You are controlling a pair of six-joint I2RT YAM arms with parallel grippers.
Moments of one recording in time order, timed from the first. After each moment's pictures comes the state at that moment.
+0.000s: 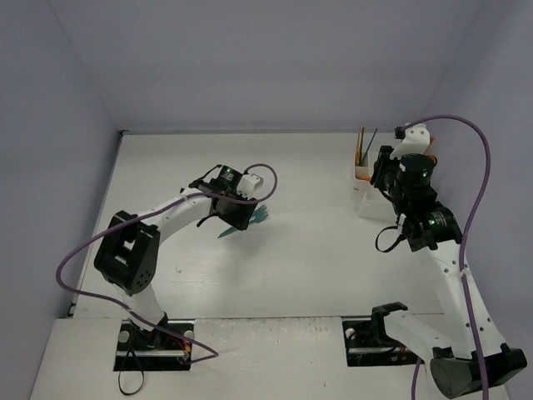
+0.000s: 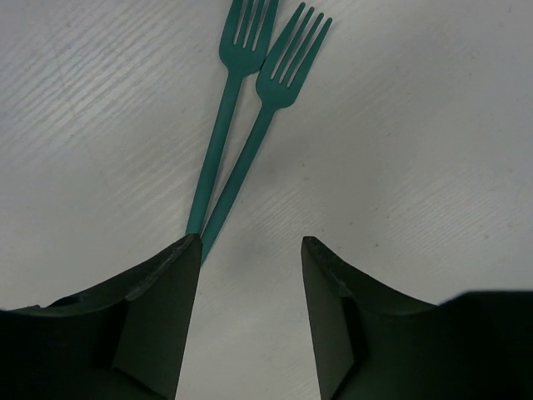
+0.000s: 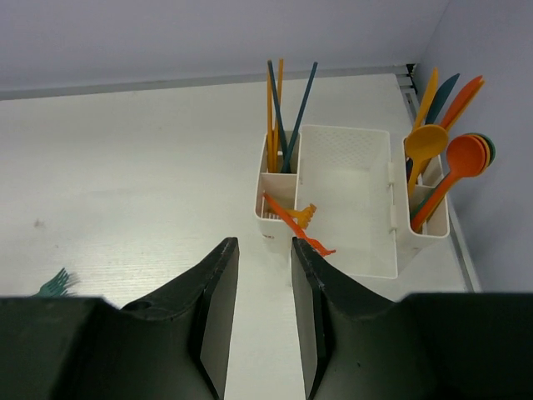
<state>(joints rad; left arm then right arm) -0.53 1.70 1.20 -0.55 0.17 0.03 0.21 0.98 1.13 -0.44 0.26 0.09</state>
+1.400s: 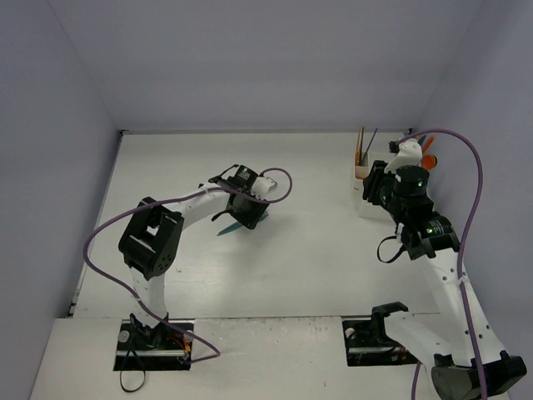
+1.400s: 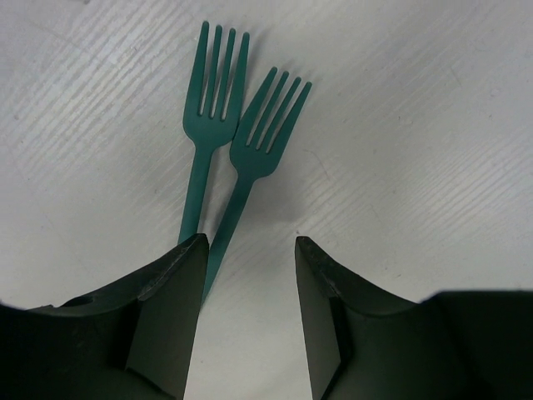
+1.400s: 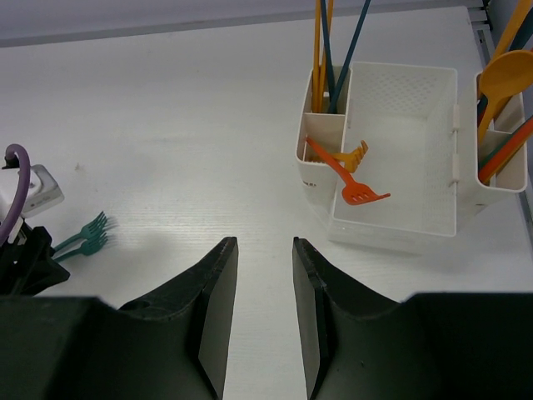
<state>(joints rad) -0.58 1.91 1.35 -0.55 0.16 0.11 0.21 0.91 1.03 -0.50 0.13 0.18</state>
